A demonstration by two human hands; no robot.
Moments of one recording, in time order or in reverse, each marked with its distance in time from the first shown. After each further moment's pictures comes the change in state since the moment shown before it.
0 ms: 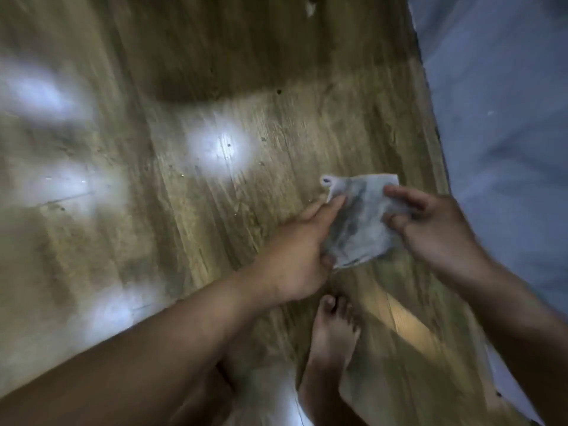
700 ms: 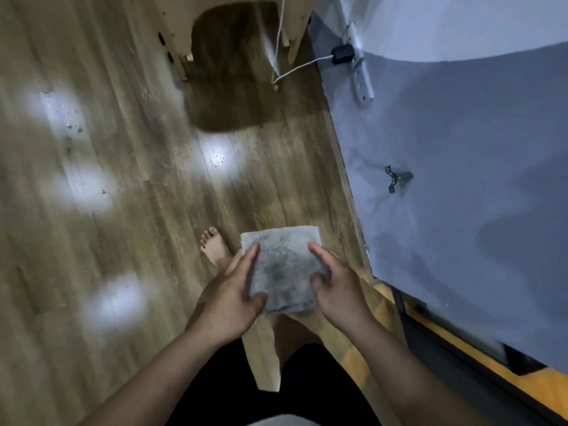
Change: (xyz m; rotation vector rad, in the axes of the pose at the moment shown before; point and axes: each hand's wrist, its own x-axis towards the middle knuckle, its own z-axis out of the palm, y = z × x) left_hand -0.435 0.277 -0.055 -0.268 0.182 -0.293; right_hand -0.458 -0.176 -0.173 0.126 -0.174 -0.015
